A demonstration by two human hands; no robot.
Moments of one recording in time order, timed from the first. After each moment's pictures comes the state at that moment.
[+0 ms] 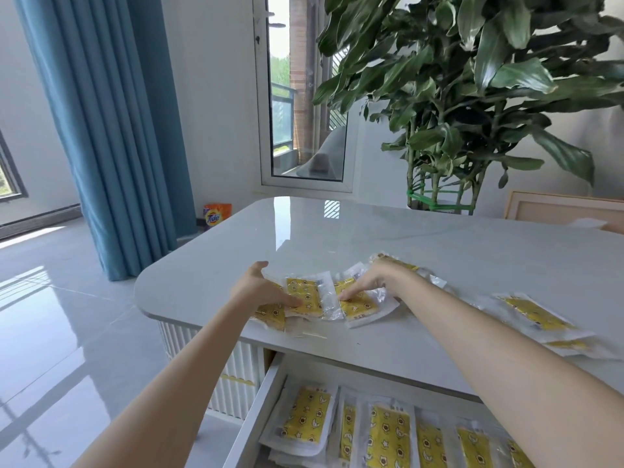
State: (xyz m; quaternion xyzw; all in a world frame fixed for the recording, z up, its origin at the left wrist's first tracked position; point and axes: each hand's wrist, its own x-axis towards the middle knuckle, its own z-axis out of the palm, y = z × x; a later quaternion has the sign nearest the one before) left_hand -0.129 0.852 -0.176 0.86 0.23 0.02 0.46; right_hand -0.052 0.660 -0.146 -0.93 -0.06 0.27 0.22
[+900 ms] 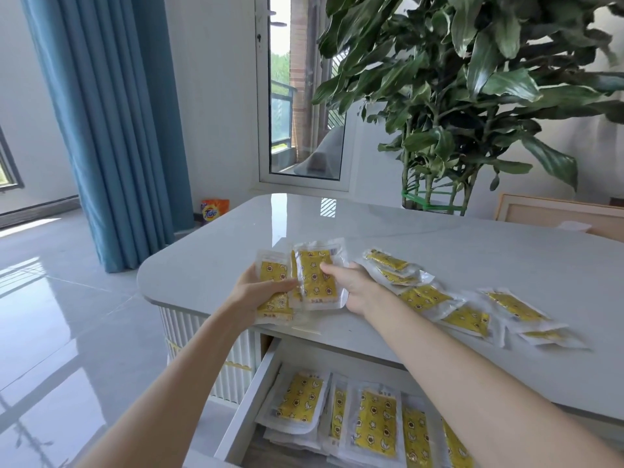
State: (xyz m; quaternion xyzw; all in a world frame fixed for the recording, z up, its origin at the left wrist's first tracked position) left_hand -0.160 0.842 -0.189 0.66 0.15 0.07 0.73; right_hand -0.090 0.689 -0.177 -0.68 0.04 0.17 0.71
